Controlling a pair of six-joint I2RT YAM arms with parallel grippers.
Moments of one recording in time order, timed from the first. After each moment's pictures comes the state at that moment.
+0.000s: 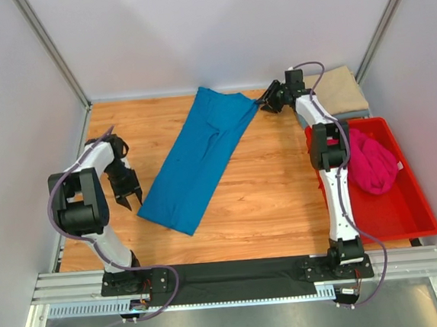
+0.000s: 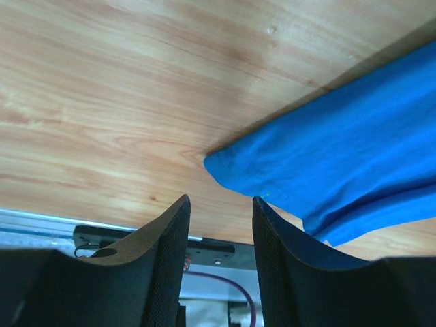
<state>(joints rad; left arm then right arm) 0.10 1.74 1.21 -1.13 0.03 -0.31 0.08 2.67 2.35 -0.37 -0.42 0.80</state>
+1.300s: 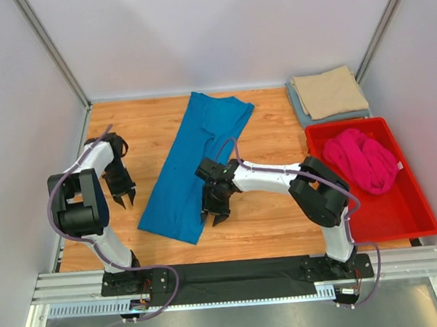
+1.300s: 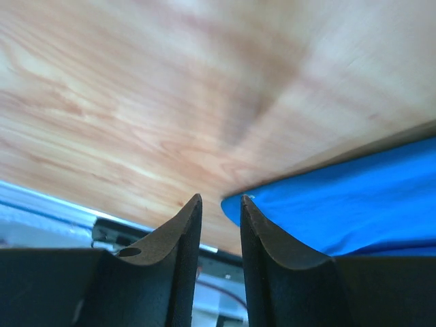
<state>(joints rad) 0.09 1.76 1.16 -1.11 -0.11 -0.37 0.94 1.96 1.35 -0.65 -0.28 1.11</state>
